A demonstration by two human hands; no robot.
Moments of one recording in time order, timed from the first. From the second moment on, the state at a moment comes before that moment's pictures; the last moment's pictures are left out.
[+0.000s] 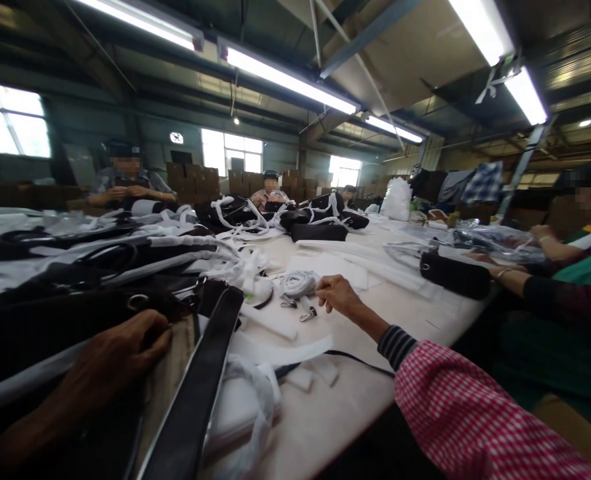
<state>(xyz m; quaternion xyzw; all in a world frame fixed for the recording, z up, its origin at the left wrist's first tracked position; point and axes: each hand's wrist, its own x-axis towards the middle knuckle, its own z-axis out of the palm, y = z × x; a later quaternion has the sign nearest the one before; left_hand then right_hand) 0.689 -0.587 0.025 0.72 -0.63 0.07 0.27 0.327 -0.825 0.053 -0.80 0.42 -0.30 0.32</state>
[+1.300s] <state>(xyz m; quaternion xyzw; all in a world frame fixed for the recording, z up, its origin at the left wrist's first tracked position) 0.690 -0.583 0.021 0.71 -0.63 0.05 0.31 0.382 -0.802 0.039 -0.95 0.31 -0.07 0.05</state>
